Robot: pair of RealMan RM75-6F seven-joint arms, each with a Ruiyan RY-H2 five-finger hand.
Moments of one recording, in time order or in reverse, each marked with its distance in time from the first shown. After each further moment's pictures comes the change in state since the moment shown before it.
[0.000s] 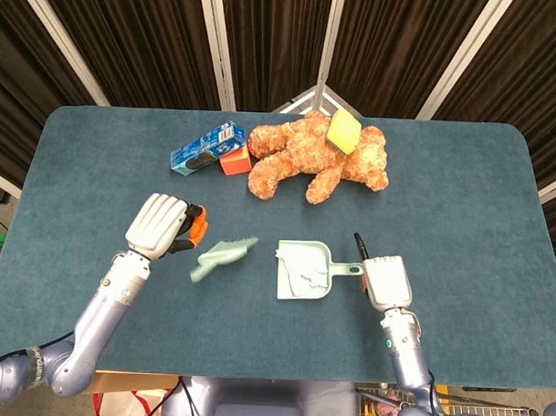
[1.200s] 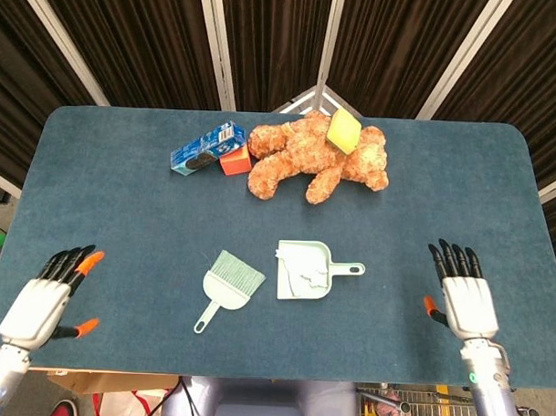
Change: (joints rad) left arm 0.463 0.333 0.466 -0.041 0.431 0.324 -0.254; right arm -0.233 0.394 -0.120 -0.155 -0.252 0.137 0.485
